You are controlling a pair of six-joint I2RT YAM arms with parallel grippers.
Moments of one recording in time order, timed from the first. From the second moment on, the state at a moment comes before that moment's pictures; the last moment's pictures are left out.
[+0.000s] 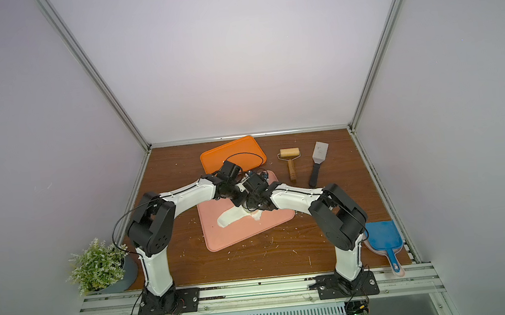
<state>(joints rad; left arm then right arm) -0.59 1.96 1.27 -0.45 0.23 0.35 0.80 1.87 1.19 -0.42 0.09 0.91</state>
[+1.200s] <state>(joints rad) -0.59 1.93 1.28 -0.45 0.23 0.33 0.78 1.88 1.22 -0.46 0.06 0.87</state>
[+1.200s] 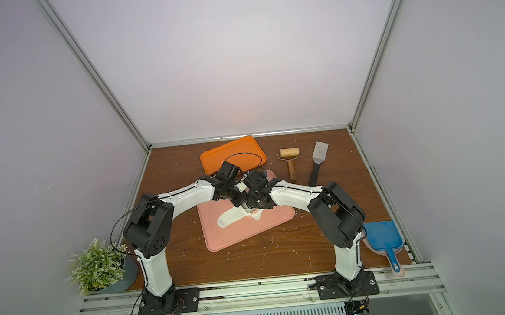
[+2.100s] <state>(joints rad) -0.57 1.93 1.37 -0.70 0.30 0.34 0.80 1.90 1.31 -0.59 0.07 0.85</state>
